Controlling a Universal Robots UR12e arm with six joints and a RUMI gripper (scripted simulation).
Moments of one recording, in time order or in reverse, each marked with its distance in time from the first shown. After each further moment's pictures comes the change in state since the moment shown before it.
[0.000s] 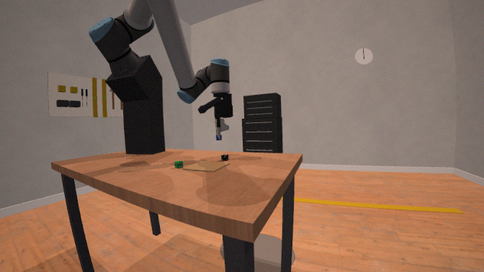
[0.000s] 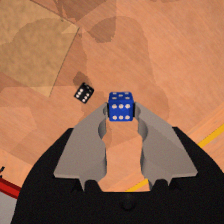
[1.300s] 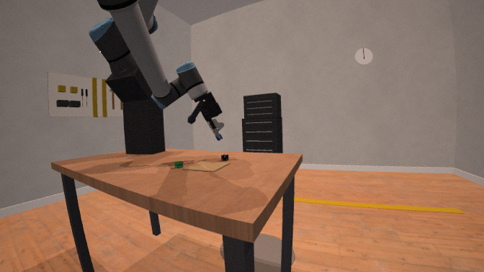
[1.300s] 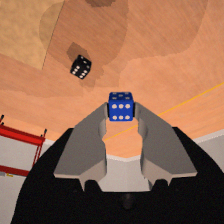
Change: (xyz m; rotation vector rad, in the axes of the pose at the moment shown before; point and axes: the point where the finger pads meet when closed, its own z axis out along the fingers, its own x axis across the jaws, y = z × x) arm -0.002 -0.001 0.000 -0.464 0.011 -0.055
